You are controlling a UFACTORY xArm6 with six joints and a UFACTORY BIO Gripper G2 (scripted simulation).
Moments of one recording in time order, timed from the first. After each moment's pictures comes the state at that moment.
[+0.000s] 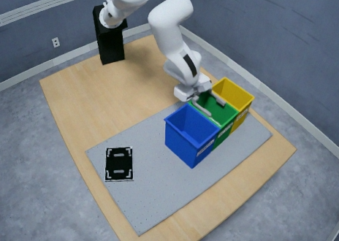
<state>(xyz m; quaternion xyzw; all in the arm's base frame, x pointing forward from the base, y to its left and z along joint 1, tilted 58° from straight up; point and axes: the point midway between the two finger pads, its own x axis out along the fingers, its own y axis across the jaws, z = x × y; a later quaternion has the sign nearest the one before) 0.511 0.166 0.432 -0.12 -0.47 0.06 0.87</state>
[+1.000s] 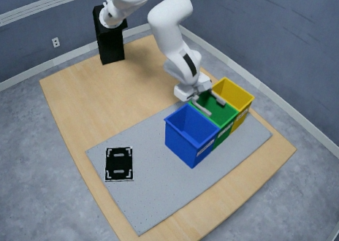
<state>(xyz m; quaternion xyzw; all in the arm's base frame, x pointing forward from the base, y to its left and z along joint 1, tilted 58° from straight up) 0.509 0.166 0.433 -0.12 -0.47 0.06 0.87</state>
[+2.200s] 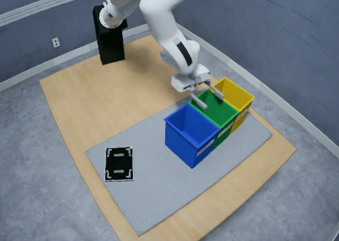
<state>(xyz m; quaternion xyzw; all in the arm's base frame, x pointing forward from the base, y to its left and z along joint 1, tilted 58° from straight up) 0.468 0.156 0.443 -0.09 -0.47 0.02 0.88</state>
